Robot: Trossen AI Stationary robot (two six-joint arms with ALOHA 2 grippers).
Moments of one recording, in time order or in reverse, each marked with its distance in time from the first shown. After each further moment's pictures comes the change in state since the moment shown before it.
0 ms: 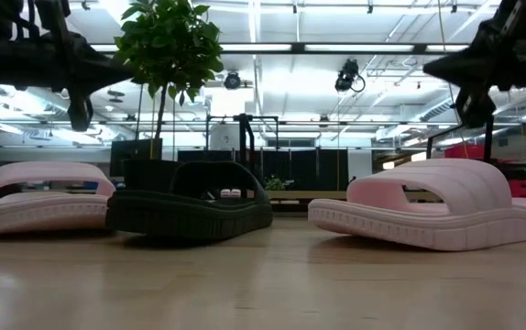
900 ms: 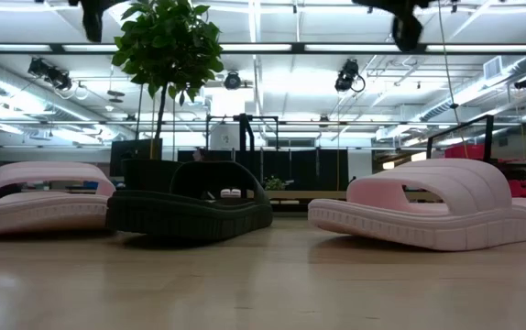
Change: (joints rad) left arm 0.000 0.261 0.514 -0.218 -0.049 0.391; right arm -0.192 0.750 0.699 -0.088 -0.229 -0.019
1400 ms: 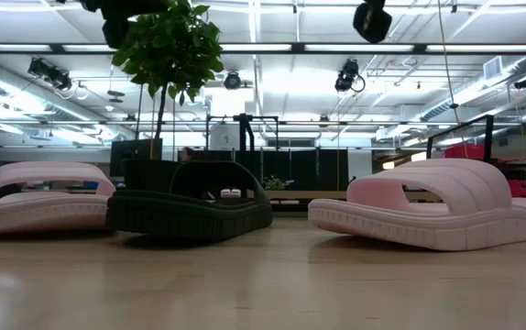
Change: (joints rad) left arm -0.004 0.220 0.120 -0.173 0.147 -0.029; right arm -0.068 0.252 0.279 -0.262 -0.406 -0.079
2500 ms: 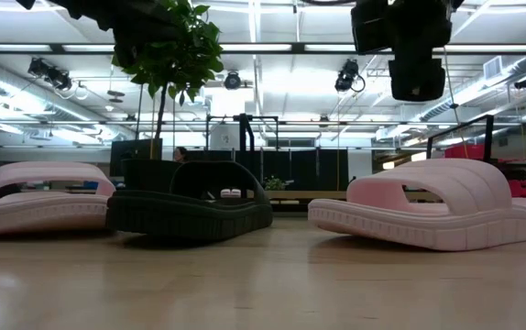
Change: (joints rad) left arm 0.001 0.142 0.000 -0.013 0.099 -0.040; right arm 0.186 0.237 -0.002 -0.501 0.034 0.151
